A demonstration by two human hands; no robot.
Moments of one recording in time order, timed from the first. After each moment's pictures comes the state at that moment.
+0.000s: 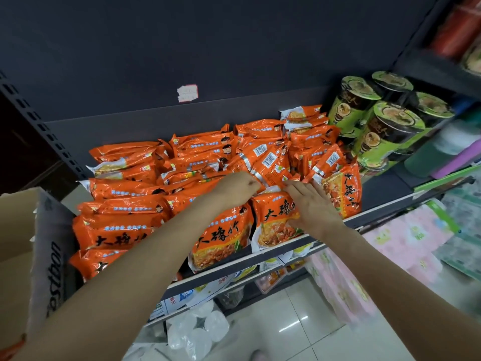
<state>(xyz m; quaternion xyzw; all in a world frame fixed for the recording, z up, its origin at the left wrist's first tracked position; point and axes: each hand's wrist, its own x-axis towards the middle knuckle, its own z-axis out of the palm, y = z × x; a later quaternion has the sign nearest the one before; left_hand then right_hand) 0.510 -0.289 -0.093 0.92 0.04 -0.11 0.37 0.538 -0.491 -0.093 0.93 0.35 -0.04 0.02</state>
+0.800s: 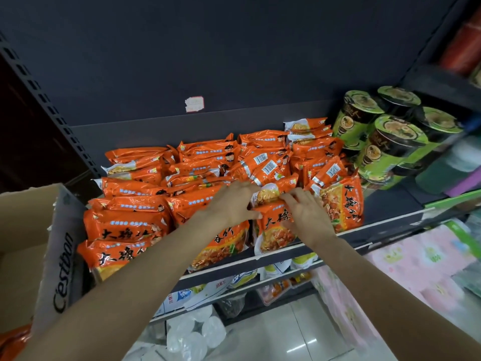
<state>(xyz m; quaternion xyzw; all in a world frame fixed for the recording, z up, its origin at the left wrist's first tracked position) 0.481 -0.312 -0.077 0.98 0.02 -0.08 0.16 0.538 -0.493 -0.096 0.94 0.35 -0.01 -0.02</state>
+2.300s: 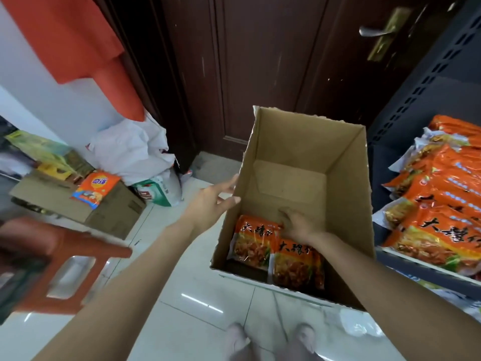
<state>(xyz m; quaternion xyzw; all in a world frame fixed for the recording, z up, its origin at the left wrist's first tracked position) -0.044 0.024 -0.131 0.80 0.44 0.05 0.41 0.167 -0.076 -0.221 0.78 0.47 -0.41 -0.04</state>
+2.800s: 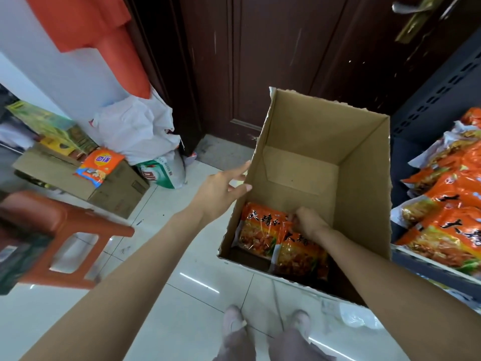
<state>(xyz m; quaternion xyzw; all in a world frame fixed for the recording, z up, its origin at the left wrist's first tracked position) -0.043 0.023 -0.133 0.80 0.45 0.06 0.40 0.167 -0.068 -0.248 0.81 0.47 -0.35 0.05</state>
